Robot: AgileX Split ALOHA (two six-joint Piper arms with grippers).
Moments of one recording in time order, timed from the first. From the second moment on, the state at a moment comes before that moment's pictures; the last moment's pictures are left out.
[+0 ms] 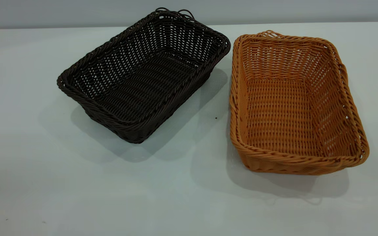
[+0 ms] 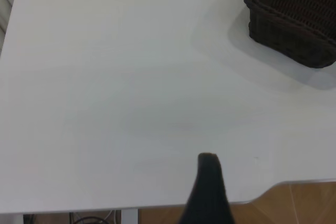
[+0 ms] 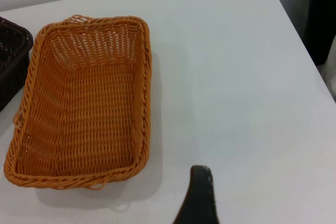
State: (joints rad) left arm 0.01 -0.02 -0.48 -0.02 1.12 0.05; right arm -0.03 -0.02 -0.47 0.00 1.15 0.12
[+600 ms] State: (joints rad) left arm -0.02 -0.02 -0.48 -0.02 1.12 0.05; right arm -0.03 -0.02 -0.47 0.00 1.15 0.12
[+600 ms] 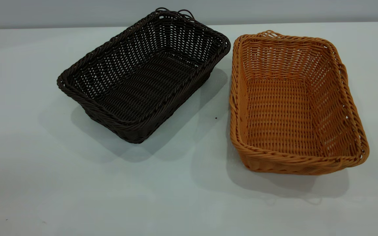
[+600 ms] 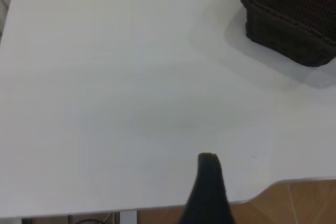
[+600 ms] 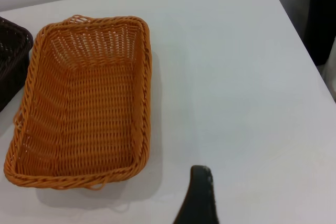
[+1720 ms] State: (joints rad) left arm -0.09 1.45 -1.03 -0.27 0.38 0.47; right arm -0.03 0.33 -0.57 0.08 0.94 0.12
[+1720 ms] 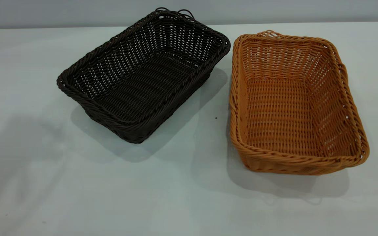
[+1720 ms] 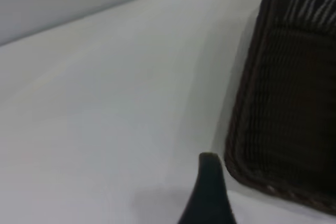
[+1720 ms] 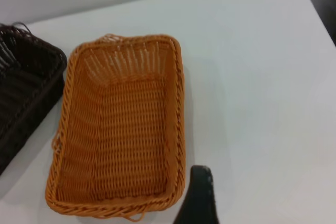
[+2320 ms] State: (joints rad) left arm -0.20 2.24 -1.62 -0.27 0.38 0.60; right arm -0.03 0.86 -0.57 0.19 0.77 0.13
